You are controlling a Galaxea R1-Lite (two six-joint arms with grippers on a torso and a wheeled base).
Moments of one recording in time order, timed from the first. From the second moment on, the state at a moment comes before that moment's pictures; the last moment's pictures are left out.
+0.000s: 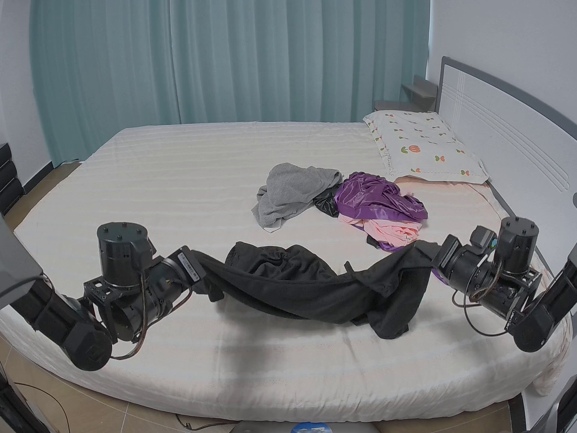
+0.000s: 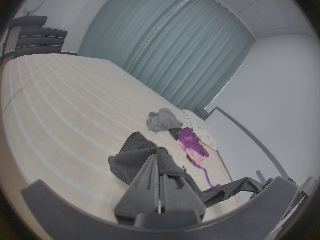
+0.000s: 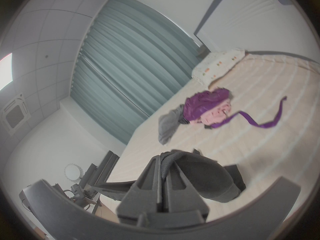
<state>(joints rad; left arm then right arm) -0.44 1.83 -0.51 -1.00 0.20 -0.73 0.35 1.86 -0.43 -1.24 0.06 0.79</state>
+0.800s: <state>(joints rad) -0.45 1.74 -0.23 -1.01 0.09 -0.77 0.38 1.91 -0.21 -1.41 0.06 0.83</state>
